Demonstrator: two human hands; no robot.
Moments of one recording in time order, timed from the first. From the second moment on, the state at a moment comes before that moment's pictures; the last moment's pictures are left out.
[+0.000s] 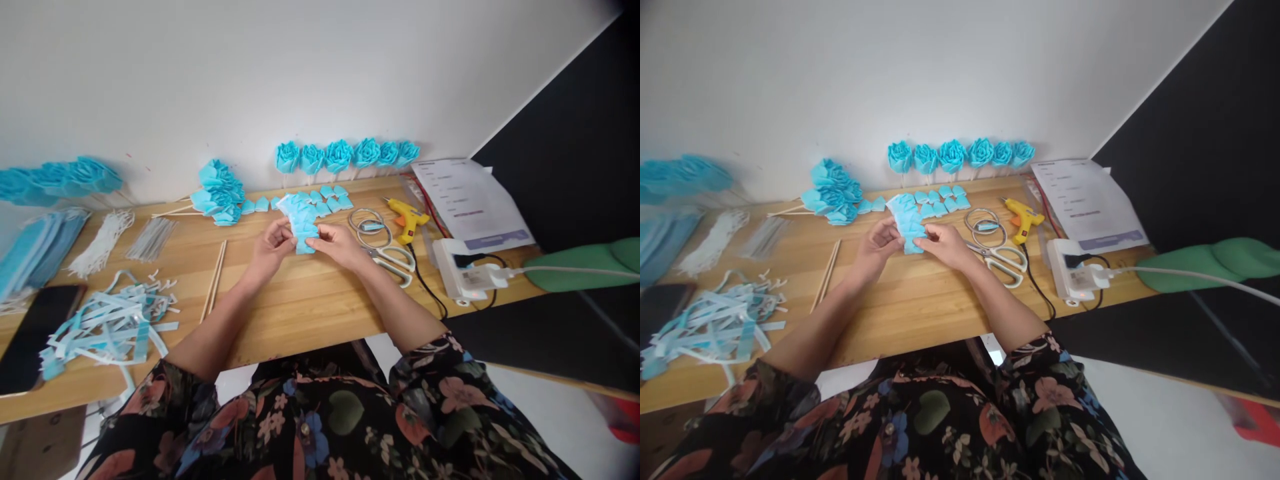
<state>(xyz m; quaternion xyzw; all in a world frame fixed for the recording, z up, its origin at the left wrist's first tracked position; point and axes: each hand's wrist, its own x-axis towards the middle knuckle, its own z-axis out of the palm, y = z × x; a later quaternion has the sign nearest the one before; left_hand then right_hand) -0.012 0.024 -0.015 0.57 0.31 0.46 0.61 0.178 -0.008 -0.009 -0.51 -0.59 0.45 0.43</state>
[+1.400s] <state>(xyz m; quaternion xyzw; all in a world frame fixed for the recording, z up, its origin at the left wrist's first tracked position) -0.018 0.034 -0.035 0.55 0.27 0.48 0.62 0.177 -0.007 0.001 -0.45 -0.56 0.56 0.42</state>
